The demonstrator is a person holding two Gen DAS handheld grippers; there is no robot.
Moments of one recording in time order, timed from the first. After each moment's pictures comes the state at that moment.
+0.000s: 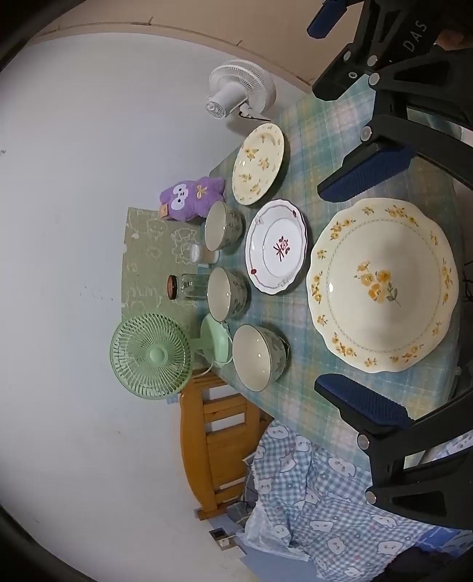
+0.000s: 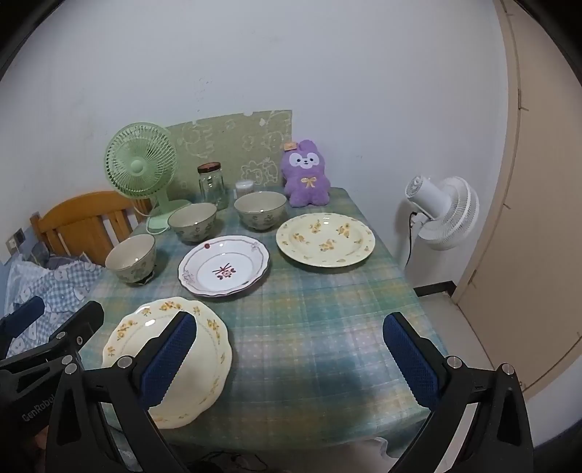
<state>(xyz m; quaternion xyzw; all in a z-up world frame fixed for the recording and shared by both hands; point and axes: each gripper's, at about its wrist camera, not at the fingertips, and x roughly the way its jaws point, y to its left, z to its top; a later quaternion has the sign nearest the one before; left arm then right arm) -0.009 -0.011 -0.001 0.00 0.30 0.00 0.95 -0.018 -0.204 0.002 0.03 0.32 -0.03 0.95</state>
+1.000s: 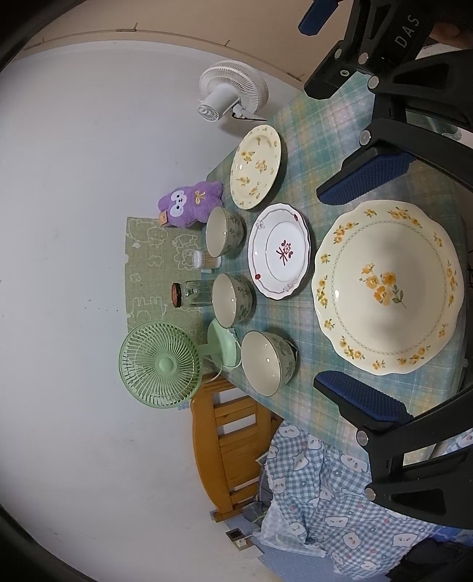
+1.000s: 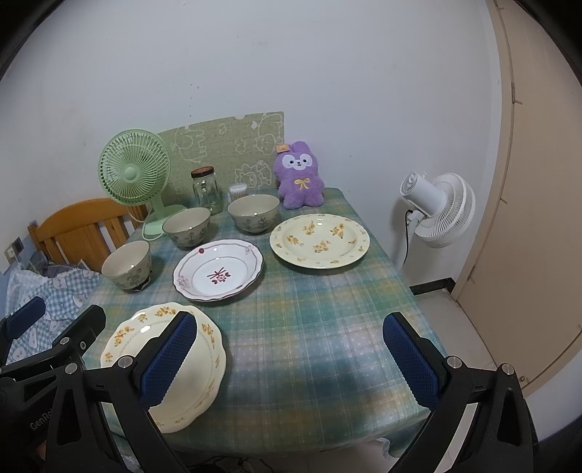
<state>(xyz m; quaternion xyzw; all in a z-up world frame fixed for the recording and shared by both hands) -0.011 -0.024 0.001 0.03 0.29 -0.01 0.96 -0.019 -0.215 0.003 0.04 0.32 -0.03 0.95</state>
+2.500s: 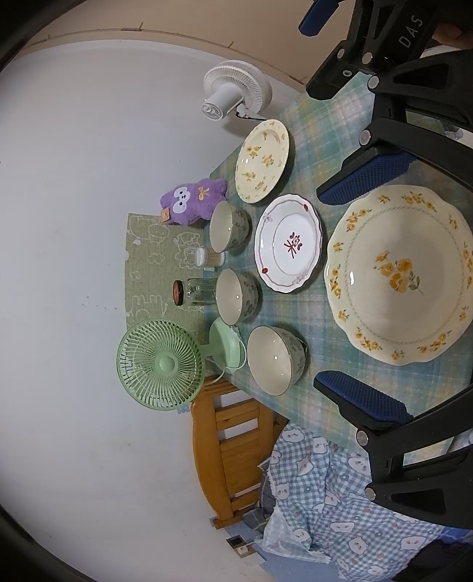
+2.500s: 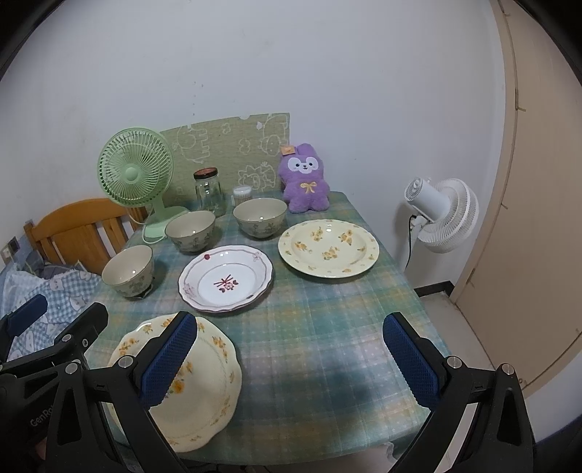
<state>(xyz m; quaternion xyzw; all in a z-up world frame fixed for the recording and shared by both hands) 0.016 -0.004 0.008 0.02 0.30 -0.02 0.95 0.003 -0.186 0.008 0.03 0.32 -0.04 0.95</state>
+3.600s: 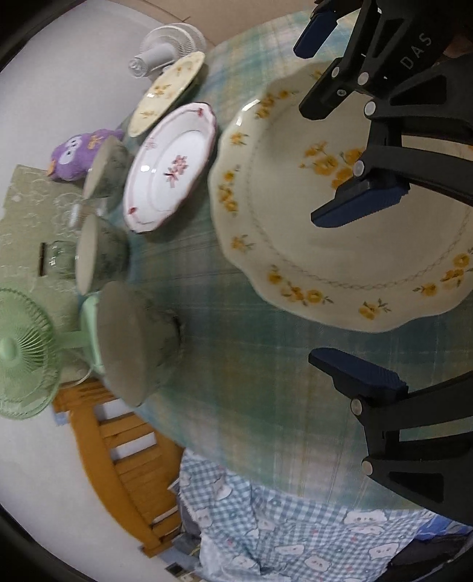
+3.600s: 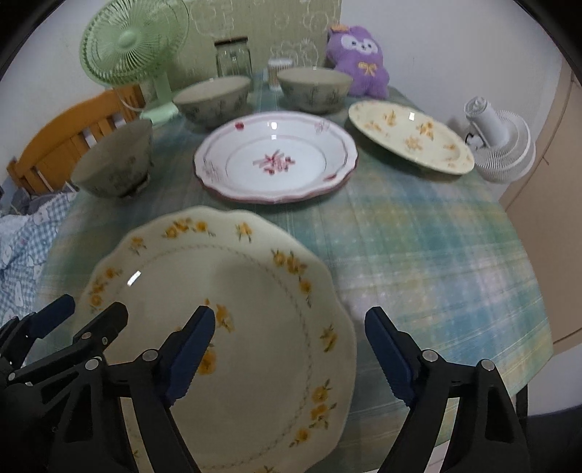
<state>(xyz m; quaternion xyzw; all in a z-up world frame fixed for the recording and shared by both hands) 0.096 0.069 -0.134 0.00 0.50 -0.03 0.87 0.090 -0.094 -0.127 0.02 0.50 -0.02 0.87</state>
